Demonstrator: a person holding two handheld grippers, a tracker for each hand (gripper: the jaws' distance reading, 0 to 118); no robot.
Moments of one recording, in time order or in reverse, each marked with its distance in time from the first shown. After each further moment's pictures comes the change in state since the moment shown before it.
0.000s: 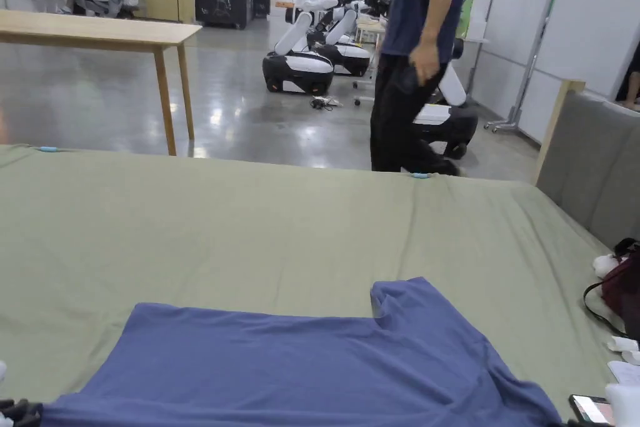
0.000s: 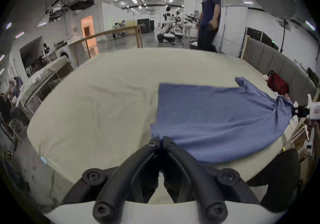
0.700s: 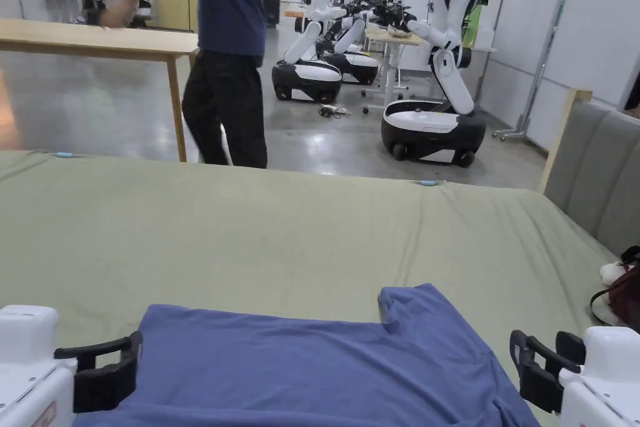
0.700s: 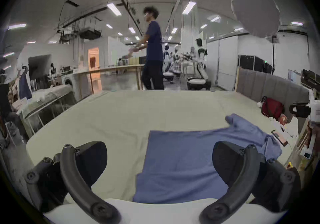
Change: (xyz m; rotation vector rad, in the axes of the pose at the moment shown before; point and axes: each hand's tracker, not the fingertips) left arm 0.058 0.035 0.036 0.444 0.007 -0.019; right arm -0.102 0.039 0.044 0.545 -0.199 0.134
